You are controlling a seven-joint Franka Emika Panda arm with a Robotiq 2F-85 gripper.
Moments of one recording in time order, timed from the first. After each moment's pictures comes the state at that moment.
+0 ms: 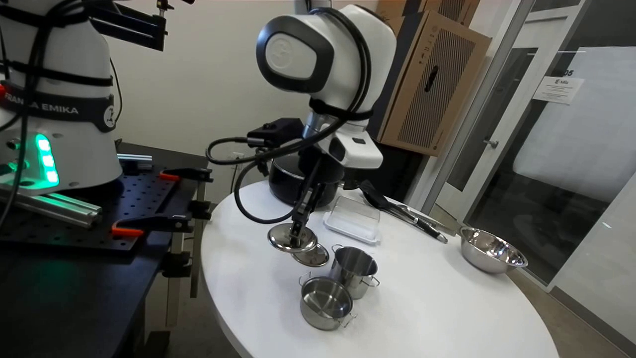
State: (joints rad) arm -0.27 0.21 -0.02 -2.62 0.19 2.79 -0.05
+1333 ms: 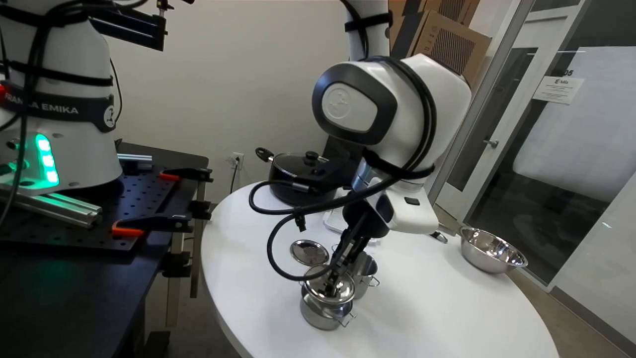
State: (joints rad) arm -0.28 0.48 -0.10 -2.29 0.28 2.68 0.04
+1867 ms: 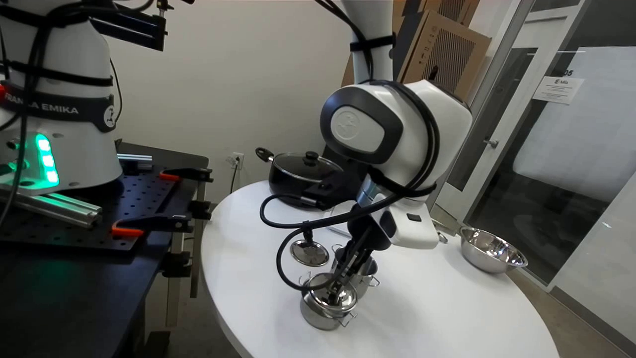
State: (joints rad) arm -0.27 0.57 -0.10 -2.22 0.28 2.68 0.08
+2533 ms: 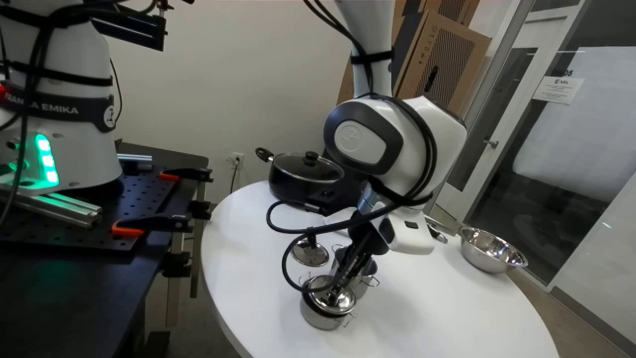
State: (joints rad) arm -0.24 0.62 -0.10 -2.17 0.28 2.68 0.12
